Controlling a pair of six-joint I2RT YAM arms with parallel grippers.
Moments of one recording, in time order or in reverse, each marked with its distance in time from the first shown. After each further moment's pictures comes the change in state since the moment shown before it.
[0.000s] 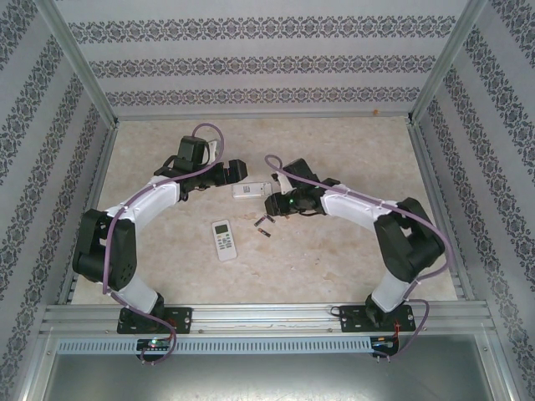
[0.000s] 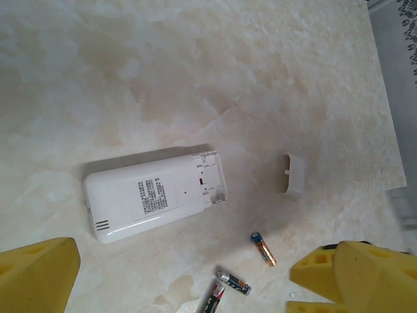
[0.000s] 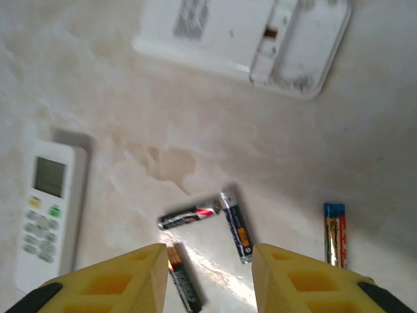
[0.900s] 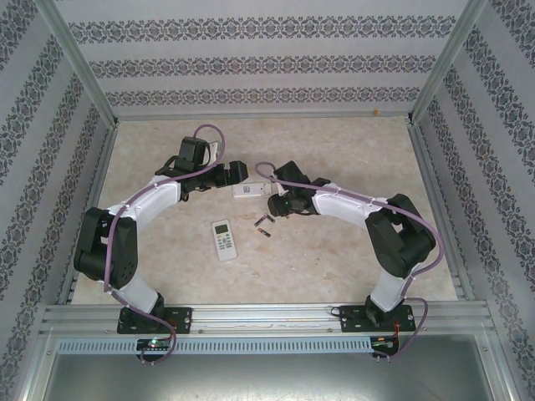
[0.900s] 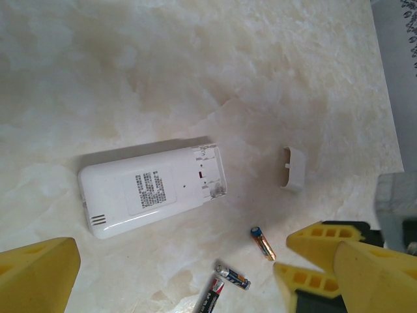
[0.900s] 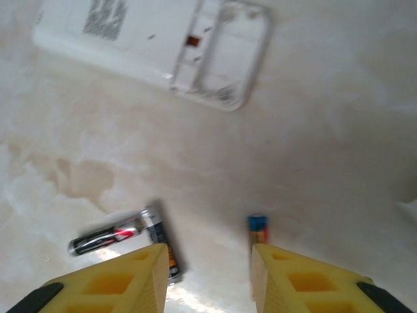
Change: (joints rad) left arm 0.000 0.014 0.000 -0.003 0.019 0.000; right arm 0.031 0.037 0.046 -0.052 0.273 -0.057
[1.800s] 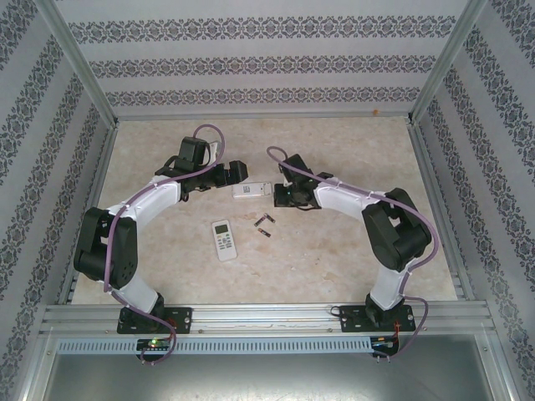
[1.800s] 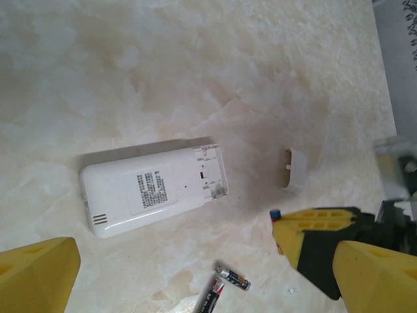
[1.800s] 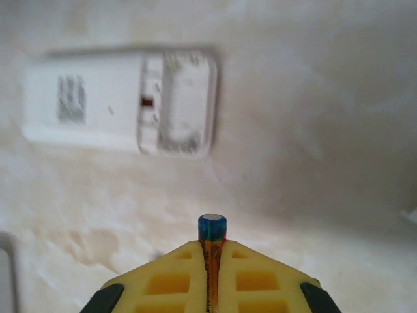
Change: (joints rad) left arm 0.000 0.000 0.000 0.000 -0.009 -0.011; right arm -0.054 0.054 0.053 0.049 -0.071 0.257
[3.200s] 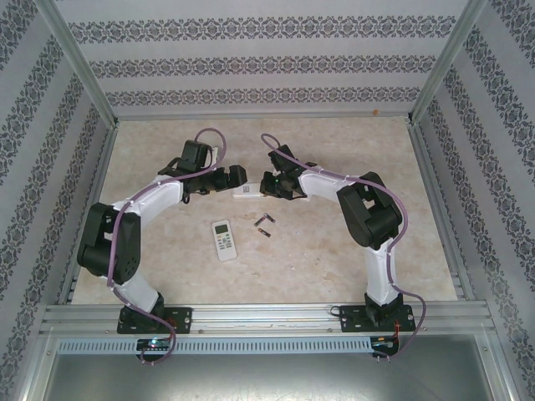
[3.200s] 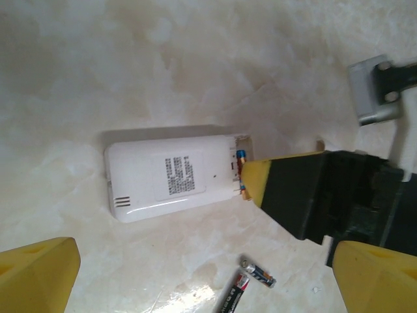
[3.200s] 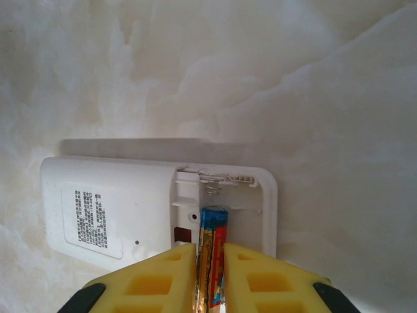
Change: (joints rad) left arm 0.000 0.050 -0.004 -0.034 -0.027 0.004; right arm -0.018 0.262 0.224 0.046 -0.100 0.150
